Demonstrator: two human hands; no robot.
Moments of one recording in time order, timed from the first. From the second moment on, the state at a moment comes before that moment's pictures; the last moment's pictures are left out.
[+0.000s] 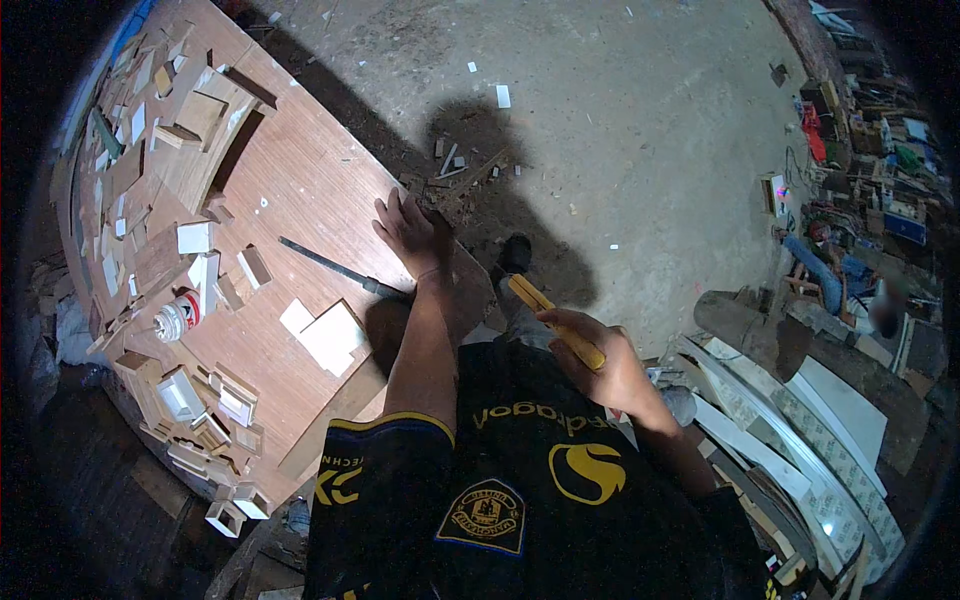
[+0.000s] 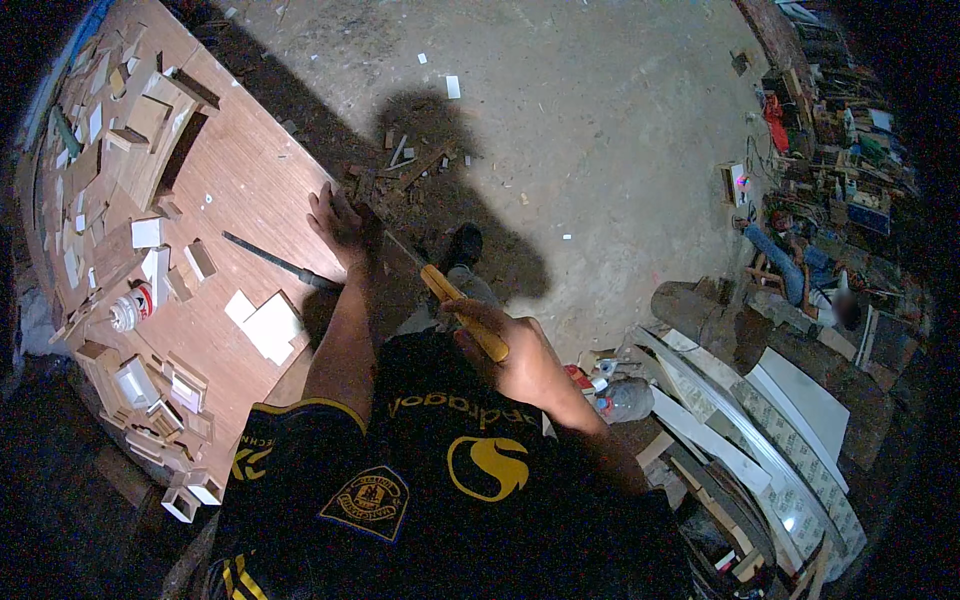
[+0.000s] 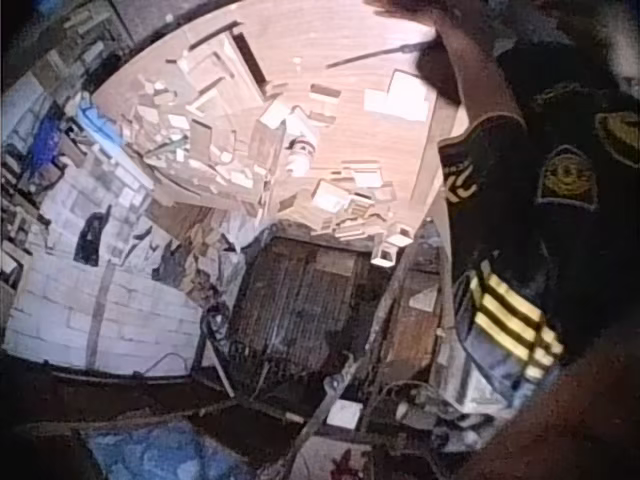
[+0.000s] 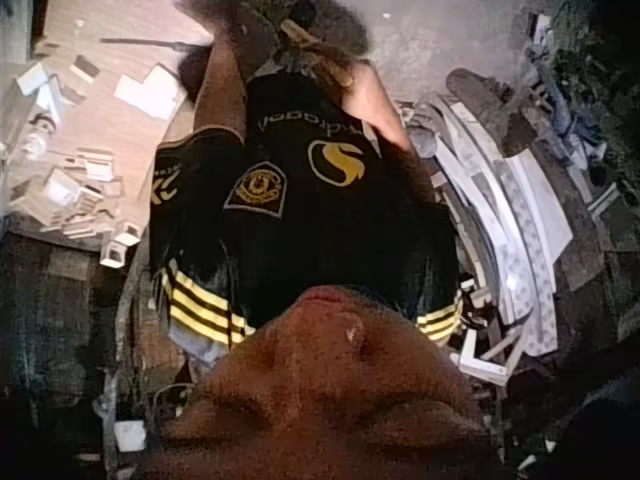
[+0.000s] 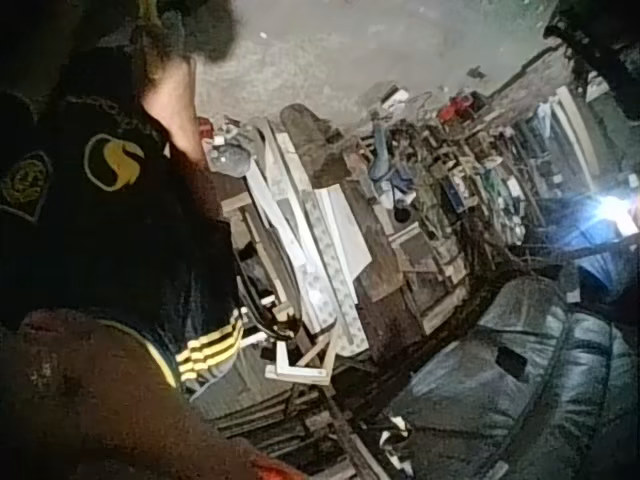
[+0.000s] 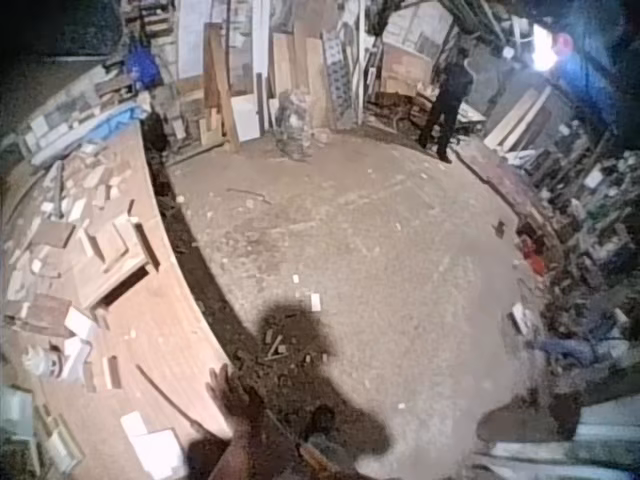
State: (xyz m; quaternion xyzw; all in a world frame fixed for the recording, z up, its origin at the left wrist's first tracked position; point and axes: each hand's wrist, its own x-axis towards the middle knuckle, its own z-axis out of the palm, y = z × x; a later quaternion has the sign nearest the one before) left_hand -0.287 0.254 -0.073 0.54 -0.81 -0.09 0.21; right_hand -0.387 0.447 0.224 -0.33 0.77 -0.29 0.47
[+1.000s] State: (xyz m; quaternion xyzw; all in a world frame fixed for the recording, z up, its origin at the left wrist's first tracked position) left_hand -0.289 0.254 -0.048 0.54 -0.77 -0.19 0.28; right_hand -0.391 0.455 0.220 -0.35 0.76 -0.30 0.46
